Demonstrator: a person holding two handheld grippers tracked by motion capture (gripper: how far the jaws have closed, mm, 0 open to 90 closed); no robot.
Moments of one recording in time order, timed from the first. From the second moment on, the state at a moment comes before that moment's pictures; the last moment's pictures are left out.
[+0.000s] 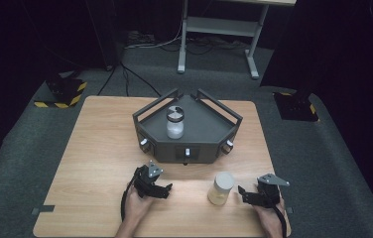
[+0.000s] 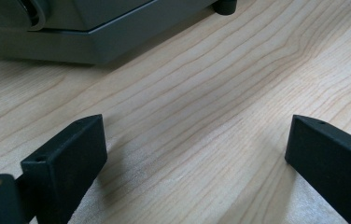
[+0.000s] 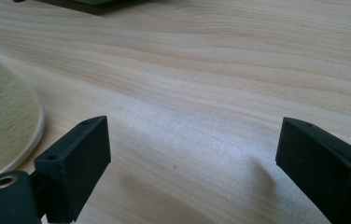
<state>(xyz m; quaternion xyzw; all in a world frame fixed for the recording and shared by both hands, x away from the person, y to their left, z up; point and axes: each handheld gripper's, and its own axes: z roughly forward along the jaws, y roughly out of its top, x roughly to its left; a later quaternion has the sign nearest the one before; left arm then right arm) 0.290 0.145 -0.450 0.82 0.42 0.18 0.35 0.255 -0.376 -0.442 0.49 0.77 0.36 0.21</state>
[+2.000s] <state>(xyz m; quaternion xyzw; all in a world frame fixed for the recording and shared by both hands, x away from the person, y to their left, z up) 0.290 0.145 -0.450 0.82 0.42 0.18 0.35 0.239 -0.350 -0.426 0.35 0.78 0.49 0.16</state>
